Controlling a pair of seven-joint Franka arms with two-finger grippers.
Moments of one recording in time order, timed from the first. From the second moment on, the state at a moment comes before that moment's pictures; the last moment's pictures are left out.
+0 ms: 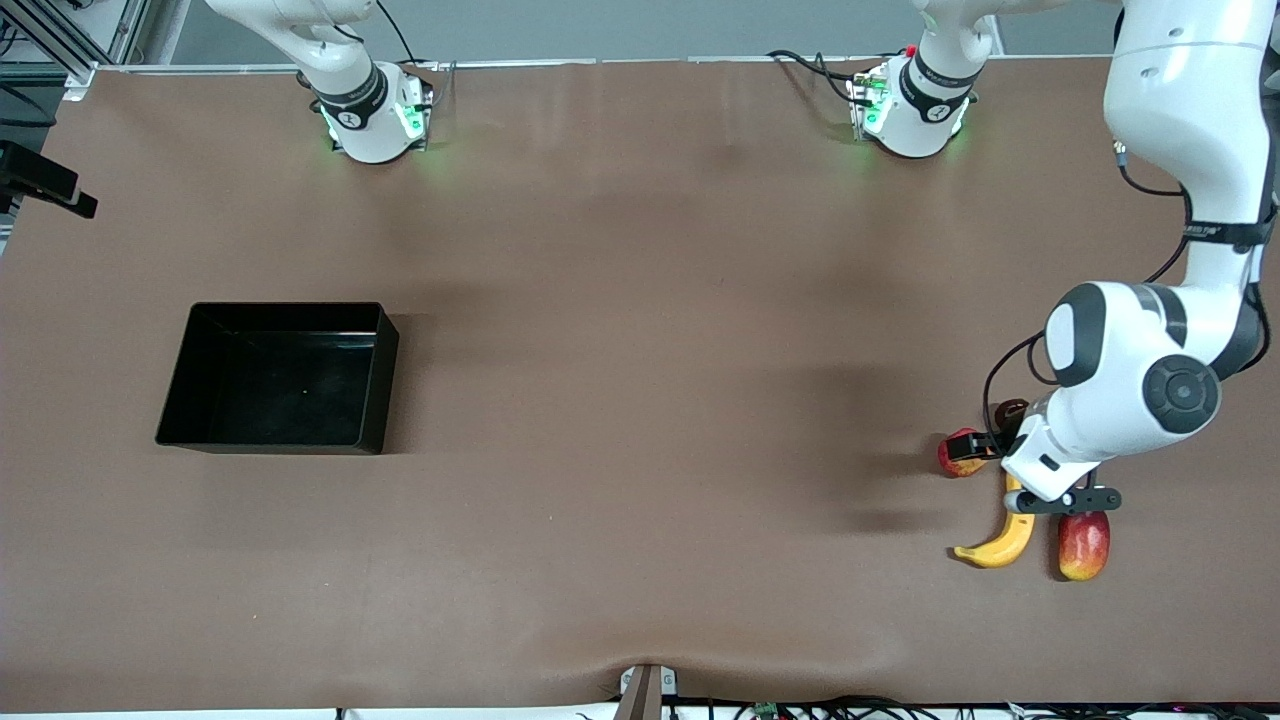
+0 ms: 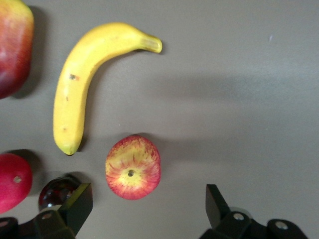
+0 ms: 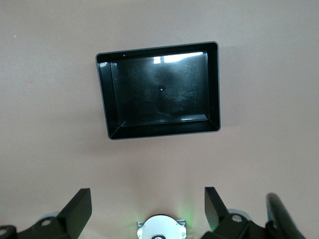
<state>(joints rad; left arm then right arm) 0.04 0.57 -0.13 -1.61 0.04 2.13 -0.13 -0.05 -0.04 -0.10 -1.50 0.04 1.34 -0.05</state>
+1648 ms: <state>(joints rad) 0.05 0.64 -0.12 -1.71 0.19 2.25 -0.14 -0.05 -0.04 -0.10 -1.50 0.04 1.34 -0.05</state>
